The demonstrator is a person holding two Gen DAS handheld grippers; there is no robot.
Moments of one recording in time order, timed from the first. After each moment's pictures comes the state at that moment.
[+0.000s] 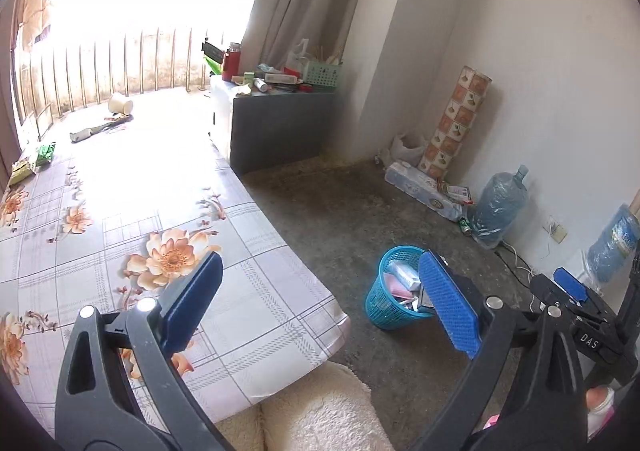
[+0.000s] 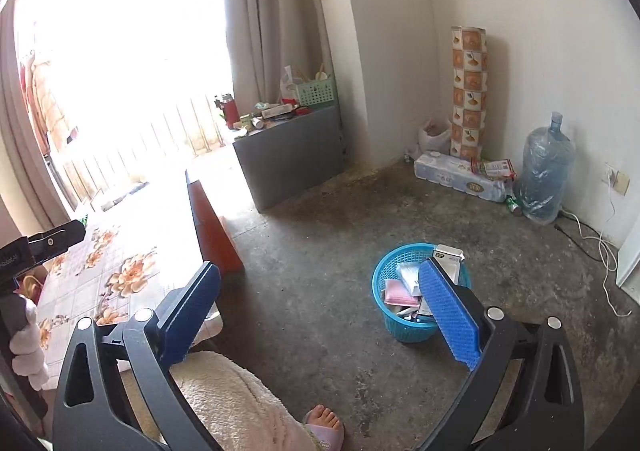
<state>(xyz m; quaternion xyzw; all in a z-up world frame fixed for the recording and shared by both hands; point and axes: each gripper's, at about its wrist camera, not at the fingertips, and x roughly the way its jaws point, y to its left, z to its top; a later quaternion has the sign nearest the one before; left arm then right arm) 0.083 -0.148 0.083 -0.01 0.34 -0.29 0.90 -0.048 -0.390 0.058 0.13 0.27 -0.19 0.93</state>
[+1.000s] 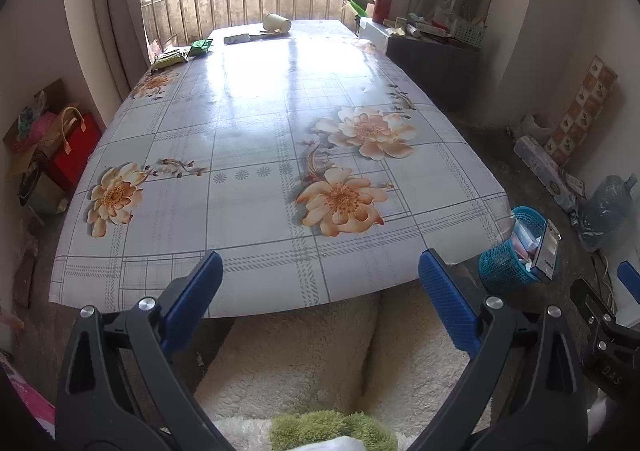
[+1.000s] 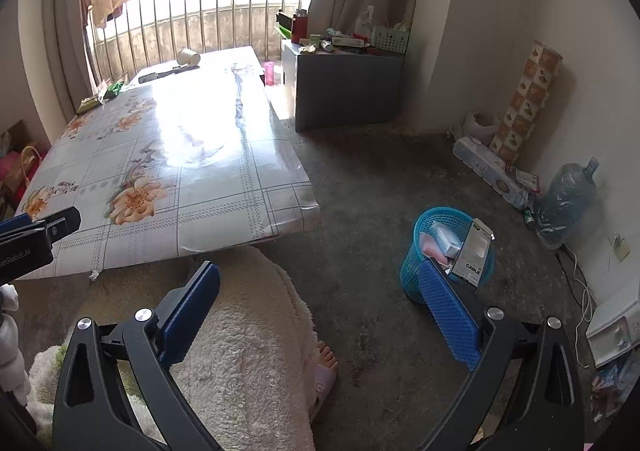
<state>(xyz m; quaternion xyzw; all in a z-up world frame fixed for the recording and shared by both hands) 0.034 -0.029 0.007 0.00 0.44 -0.05 0.90 -0.012 -0.252 0.007 0.01 0.40 -0.14 0.90</state>
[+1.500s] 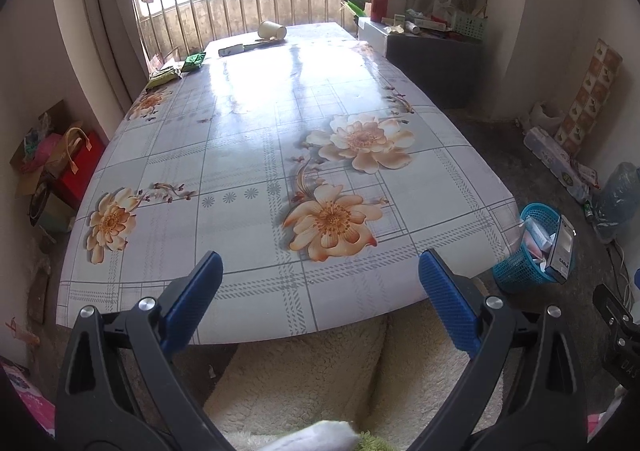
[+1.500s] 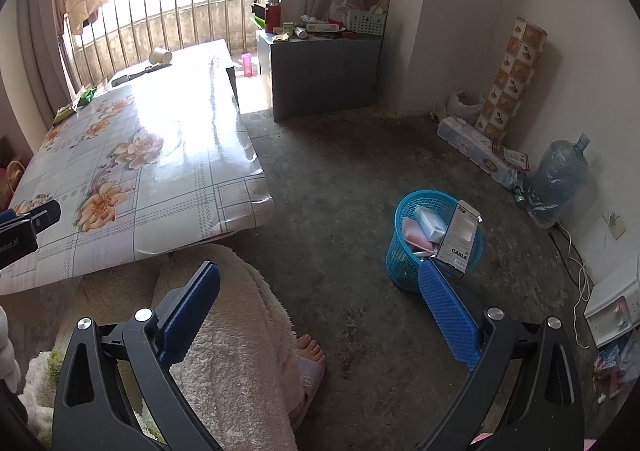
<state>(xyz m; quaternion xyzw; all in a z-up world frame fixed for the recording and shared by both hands) 0.052 -0.057 0.010 0.04 0.43 -0.04 0.90 -0.007 -0.294 -0.001 0.03 0.42 -0.16 0.89</state>
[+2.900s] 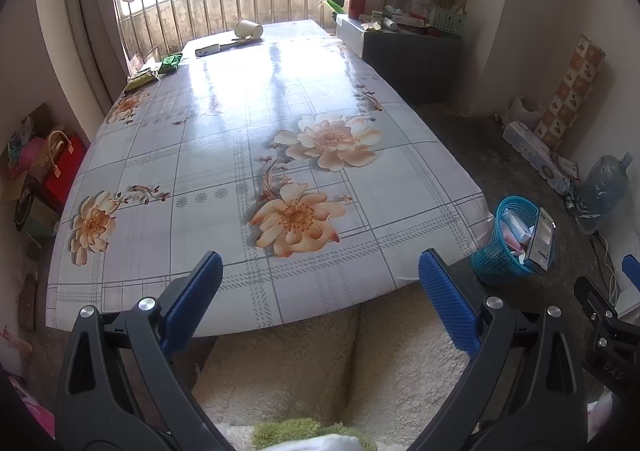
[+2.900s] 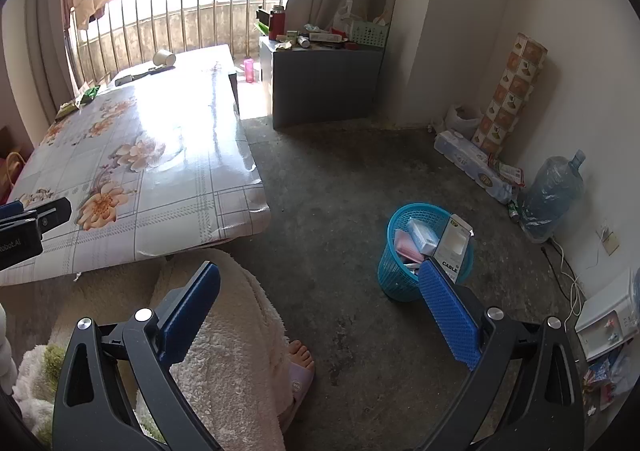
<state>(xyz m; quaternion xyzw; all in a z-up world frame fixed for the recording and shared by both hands) 0.046 -0.072 0.018 0.03 0.44 -0.07 0.90 -0.011 -0.292 0.014 0.01 0.41 -0.16 0.90</state>
